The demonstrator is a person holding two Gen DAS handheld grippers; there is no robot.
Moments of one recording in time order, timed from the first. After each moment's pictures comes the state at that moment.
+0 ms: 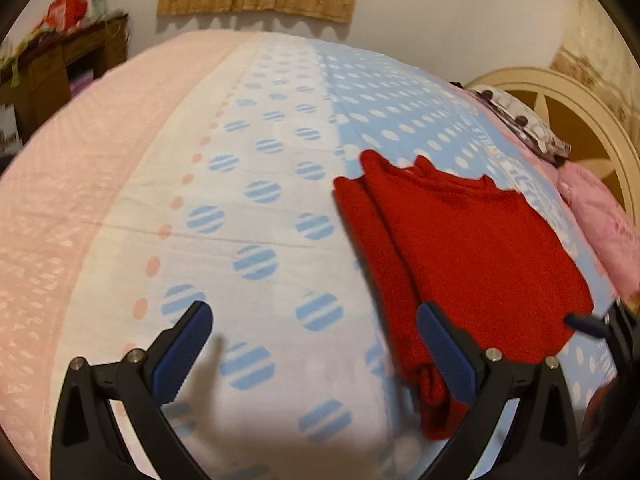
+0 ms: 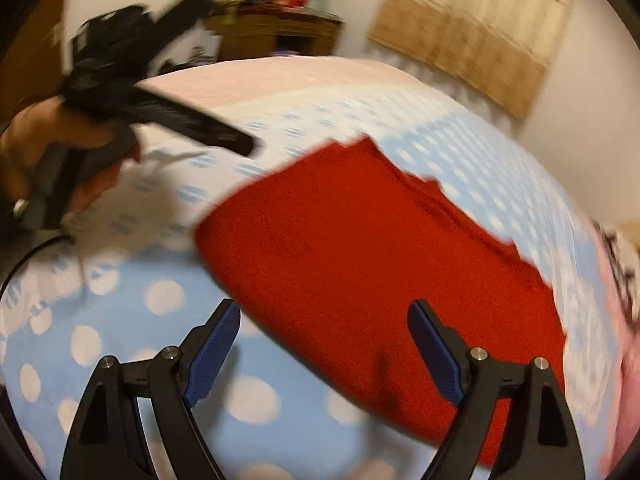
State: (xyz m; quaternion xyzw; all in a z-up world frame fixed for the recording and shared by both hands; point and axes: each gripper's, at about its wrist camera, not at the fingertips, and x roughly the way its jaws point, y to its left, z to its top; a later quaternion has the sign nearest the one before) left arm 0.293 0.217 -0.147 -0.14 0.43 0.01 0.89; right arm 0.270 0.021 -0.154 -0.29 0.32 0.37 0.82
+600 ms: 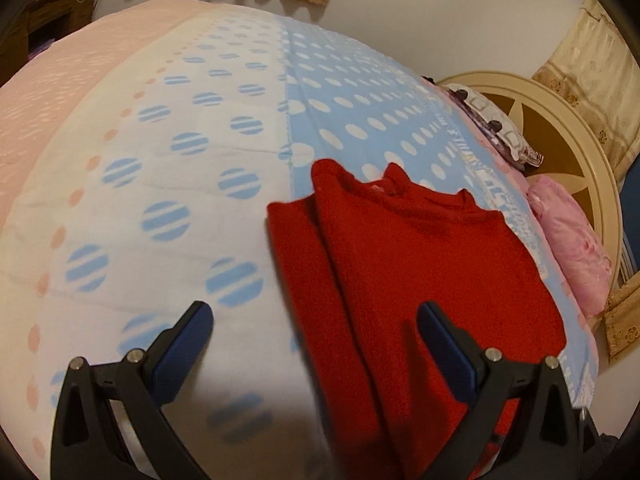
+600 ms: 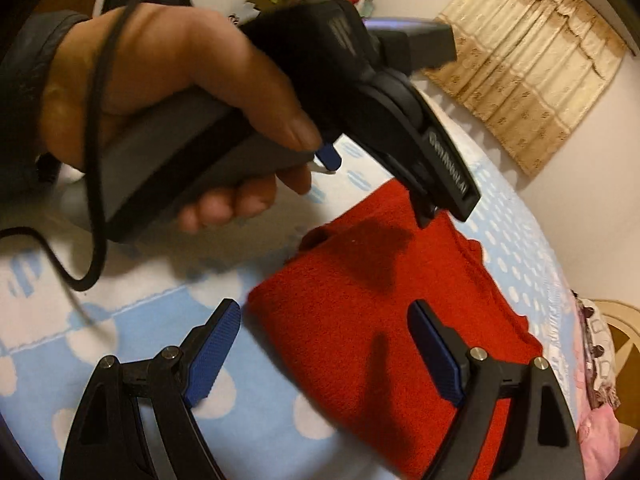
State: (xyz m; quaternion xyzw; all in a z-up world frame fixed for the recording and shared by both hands) left arm 0.371 0.201 -0.170 -0.19 0.45 -0.07 0.87; right arm 0.257 0.099 -0.187 -0.40 0.26 0.36 0.80
